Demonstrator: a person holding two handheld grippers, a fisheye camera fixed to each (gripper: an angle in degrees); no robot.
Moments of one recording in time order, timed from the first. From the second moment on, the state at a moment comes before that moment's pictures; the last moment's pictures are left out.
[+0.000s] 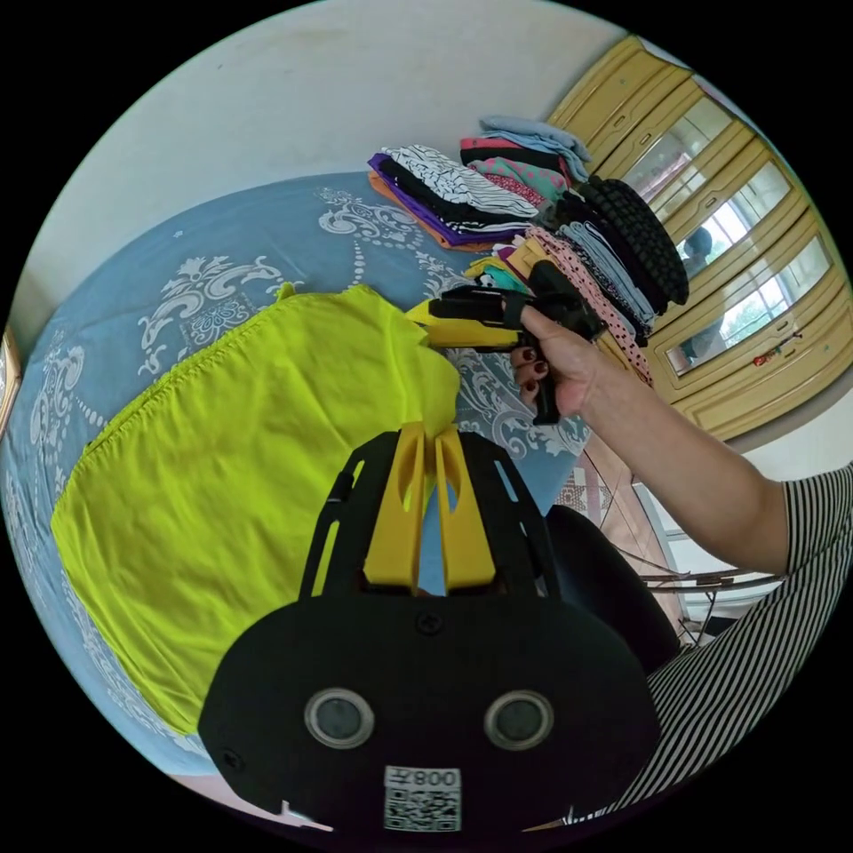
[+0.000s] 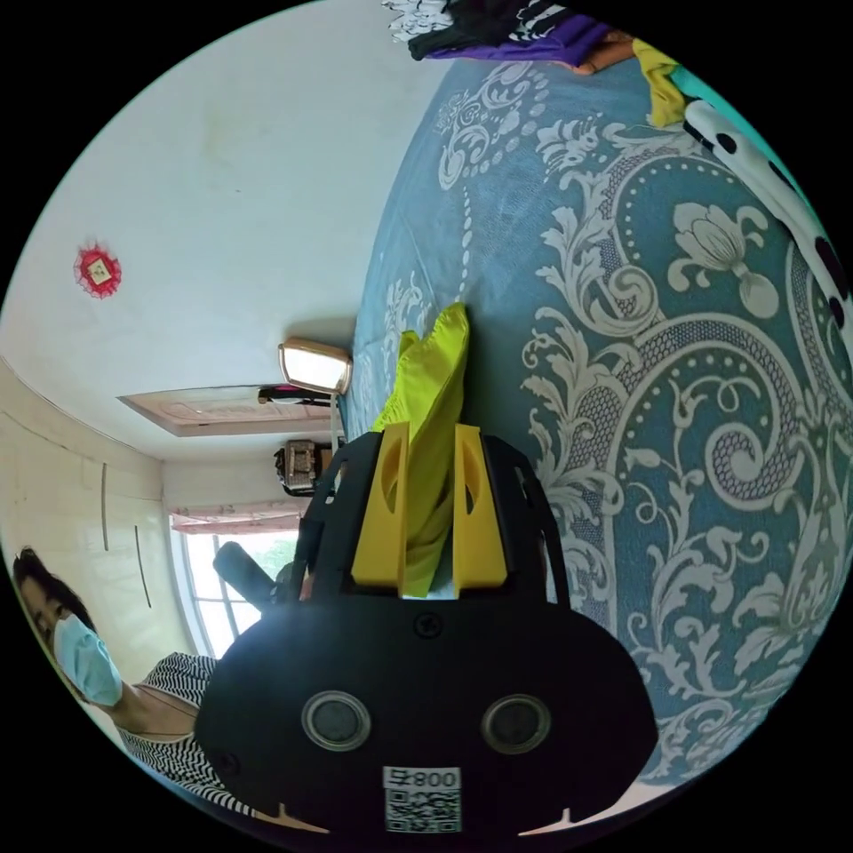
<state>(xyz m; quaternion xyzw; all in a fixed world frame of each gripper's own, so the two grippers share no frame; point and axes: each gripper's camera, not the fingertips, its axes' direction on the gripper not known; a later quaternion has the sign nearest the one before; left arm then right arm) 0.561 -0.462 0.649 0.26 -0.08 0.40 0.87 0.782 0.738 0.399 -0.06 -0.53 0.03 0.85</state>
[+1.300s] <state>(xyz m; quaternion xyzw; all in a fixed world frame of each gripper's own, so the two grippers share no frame) 0.448 -0.322 0.391 0.26 0.01 0.40 0.88 0.612 0.630 0.249 -0.08 -0.49 -0.04 0.87</state>
